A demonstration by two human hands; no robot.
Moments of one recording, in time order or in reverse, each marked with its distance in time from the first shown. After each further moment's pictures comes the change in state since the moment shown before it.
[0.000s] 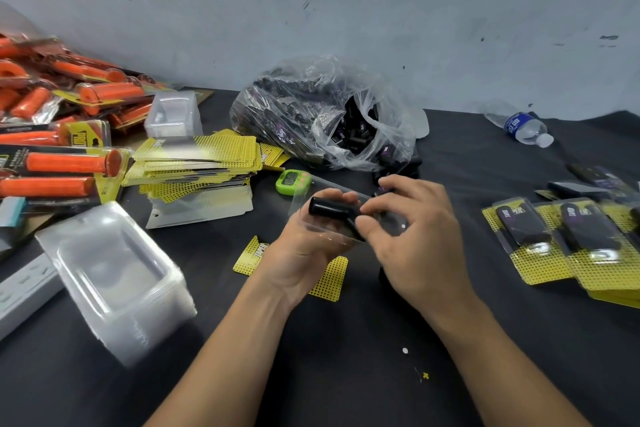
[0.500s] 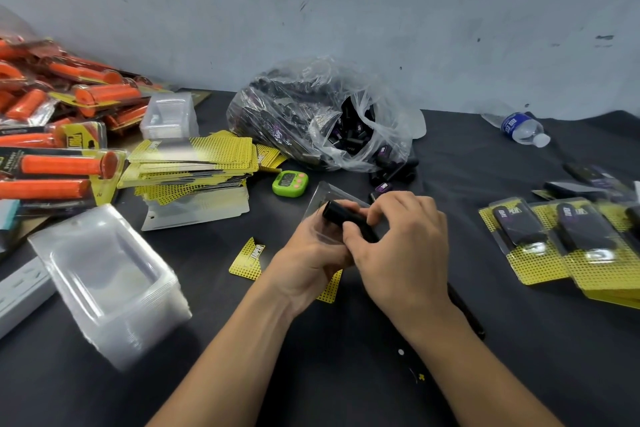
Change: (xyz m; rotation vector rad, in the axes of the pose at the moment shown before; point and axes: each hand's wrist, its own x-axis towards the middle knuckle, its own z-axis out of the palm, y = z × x) left_hand -0.004 -0.007 0.014 0.180 0.026 -0.098; right_hand -0.012 -0.010 0.015 -0.248 0.056 0.049
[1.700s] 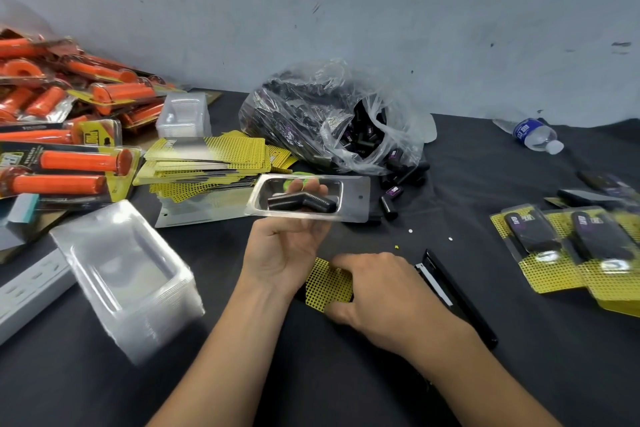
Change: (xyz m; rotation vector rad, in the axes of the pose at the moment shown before) left_hand 0.000 0.023 -0.032 -0.554 0.126 0.237; right_hand -0.017 -0.005 0.007 -0.182 -0.784 -0.175
